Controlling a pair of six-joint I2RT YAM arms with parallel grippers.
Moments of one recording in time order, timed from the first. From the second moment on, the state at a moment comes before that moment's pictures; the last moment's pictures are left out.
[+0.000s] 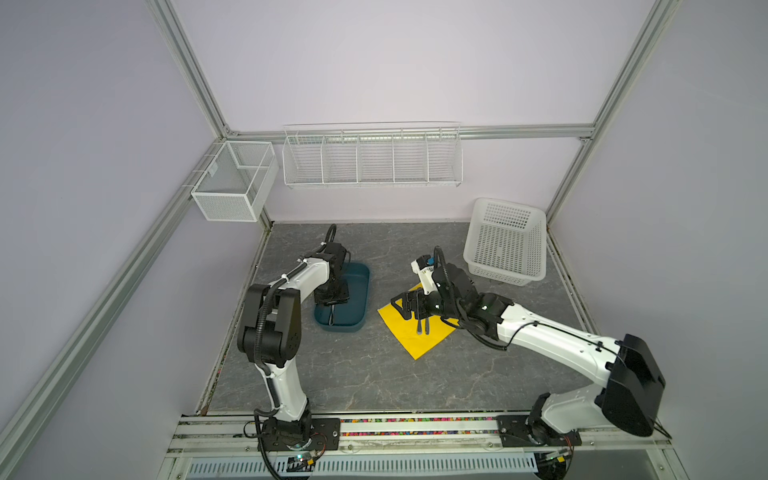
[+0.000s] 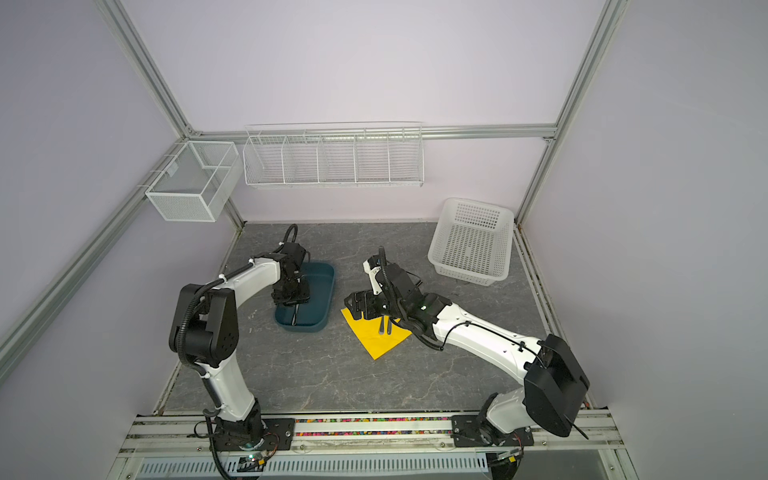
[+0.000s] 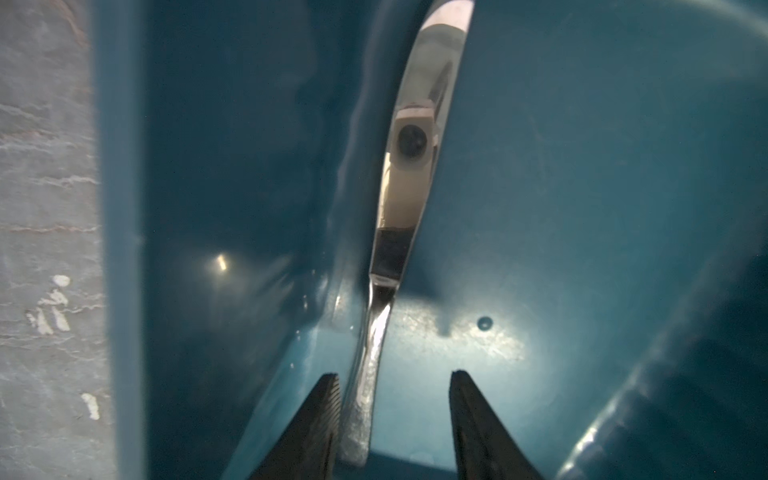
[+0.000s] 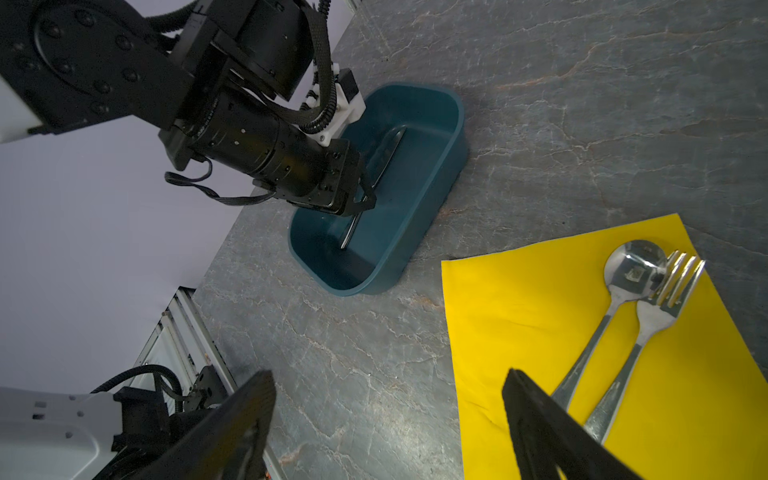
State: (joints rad) left arm -0.24 1.88 1.31 -0.87 -0.08 -0.39; right arm 0.87 1.44 1.07 -0.22 -0.13 0.56
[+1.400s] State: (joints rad) left arm -0.22 1.93 1.33 -0.86 0.04 -0.41; right arm 0.87 1.47 1.08 -0.25 -0.14 0.55
